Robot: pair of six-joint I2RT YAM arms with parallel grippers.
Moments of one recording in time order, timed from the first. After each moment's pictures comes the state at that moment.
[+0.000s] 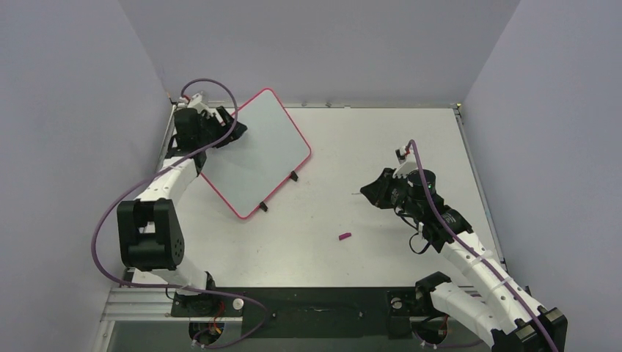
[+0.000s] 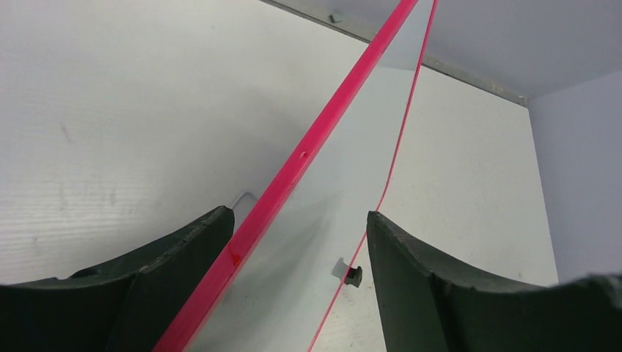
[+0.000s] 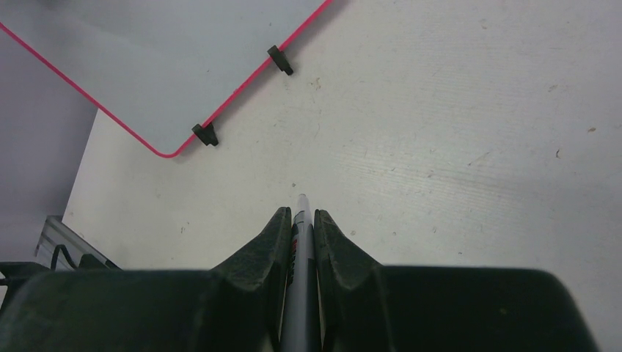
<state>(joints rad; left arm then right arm) 0.05 1.60 1.11 0.07 0.36 -0.53 0.43 0.86 0.69 -0.26 -0.19 0.50</state>
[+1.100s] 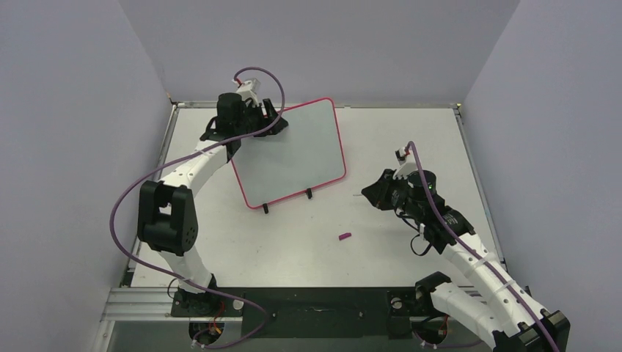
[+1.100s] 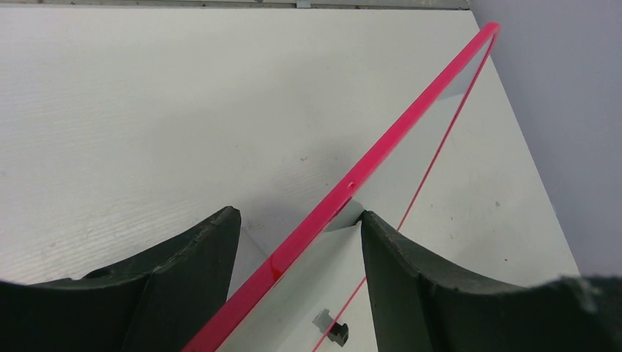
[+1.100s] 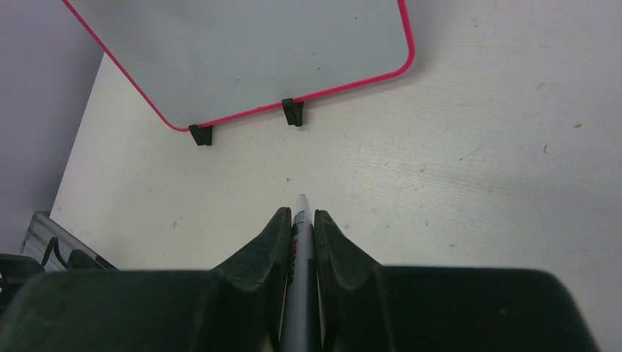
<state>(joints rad) -0.26 1.76 1.37 0.01 0.35 -0.42 0.44 0.84 0.71 -0.31 -0.17 0.48</state>
